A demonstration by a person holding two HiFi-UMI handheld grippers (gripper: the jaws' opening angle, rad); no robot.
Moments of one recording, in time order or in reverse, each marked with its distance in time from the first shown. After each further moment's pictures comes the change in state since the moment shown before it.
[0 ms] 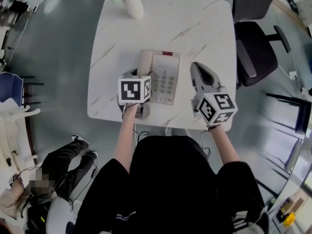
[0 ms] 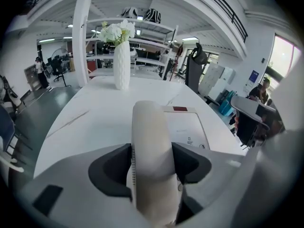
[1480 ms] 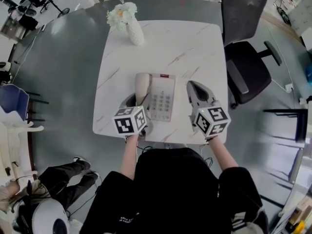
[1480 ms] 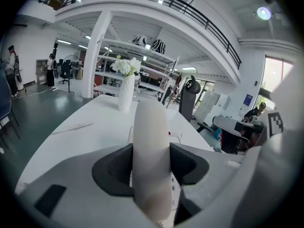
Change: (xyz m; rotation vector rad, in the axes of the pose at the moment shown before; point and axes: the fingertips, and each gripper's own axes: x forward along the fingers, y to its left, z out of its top) left arm -0.066 -0.020 0.018 -0.110 -0.320 -0.067; right arm -0.020 0.007 0.026 -0.064 -0.041 0.039
